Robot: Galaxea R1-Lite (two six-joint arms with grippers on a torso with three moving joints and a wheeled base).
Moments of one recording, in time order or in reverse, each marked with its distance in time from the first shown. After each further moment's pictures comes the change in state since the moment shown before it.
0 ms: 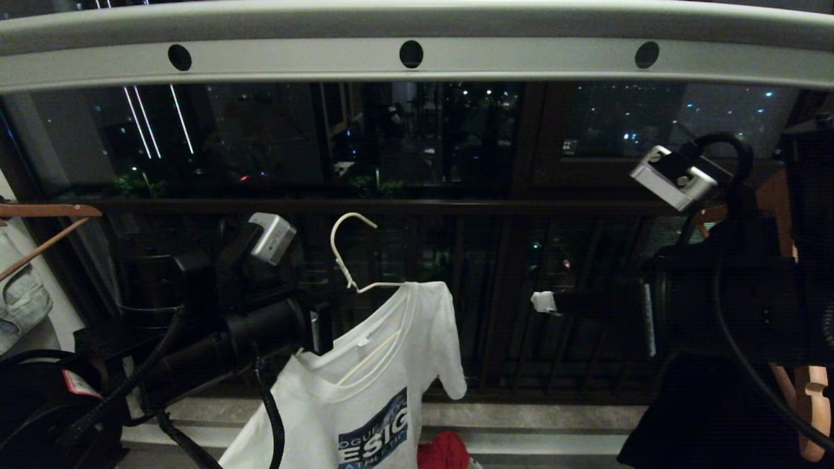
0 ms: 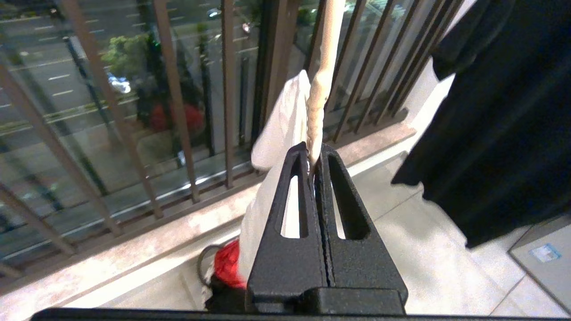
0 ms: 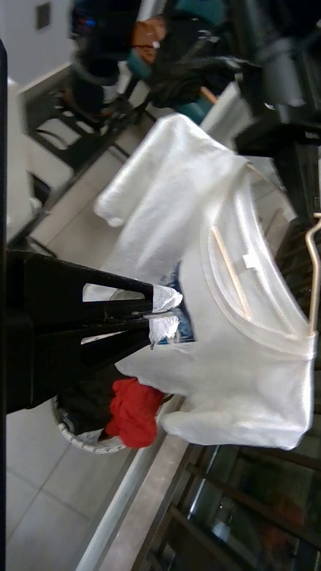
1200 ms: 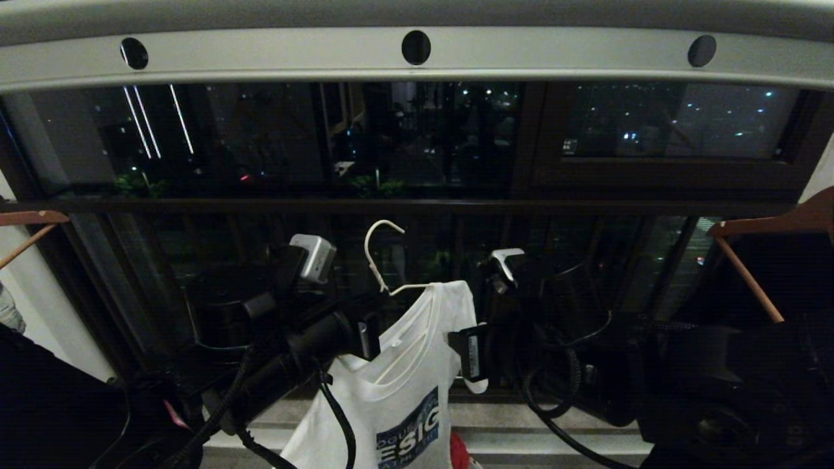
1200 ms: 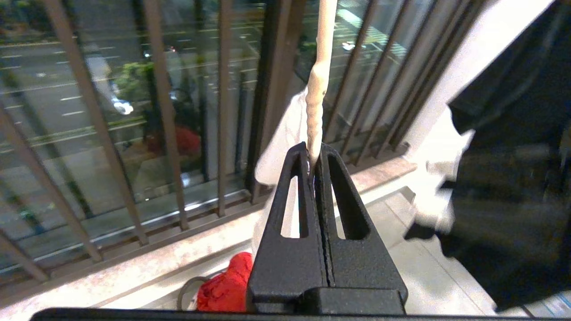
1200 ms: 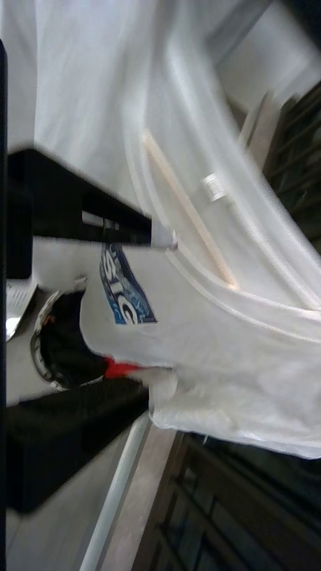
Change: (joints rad) left arm -0.135 0.182 0.045 -0.322 0.189 -0.056; right arm 0.110 0.435 0.122 -0.467 -0.377 0.021
